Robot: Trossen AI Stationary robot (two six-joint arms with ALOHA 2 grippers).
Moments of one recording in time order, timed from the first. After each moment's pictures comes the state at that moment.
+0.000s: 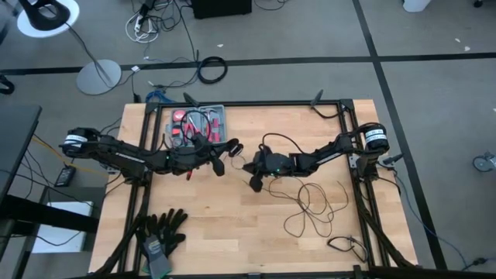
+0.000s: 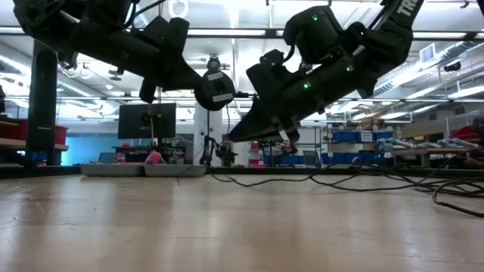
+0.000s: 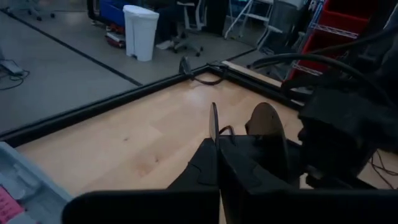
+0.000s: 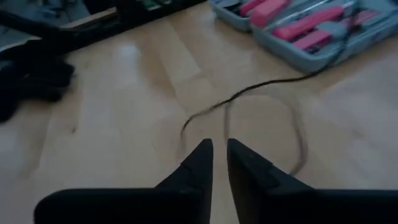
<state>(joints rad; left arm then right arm) -0.04 1.27 0.45 0.62 -0.58 -0.35 0.05 1.86 0.83 0.57 0.26 0.37</state>
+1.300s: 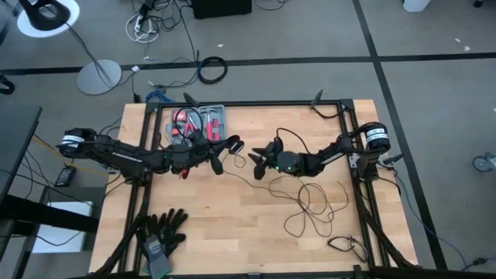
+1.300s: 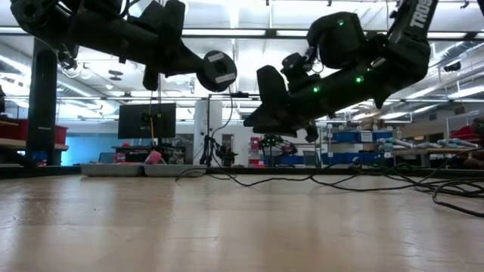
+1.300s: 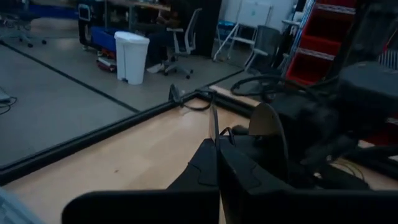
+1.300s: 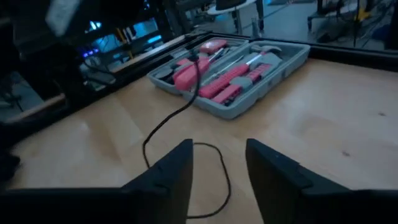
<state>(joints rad) -0.04 1.23 0.45 0.71 -0.56 -0.26 0.03 1.85 0.69 0.90 0.52 0.45</state>
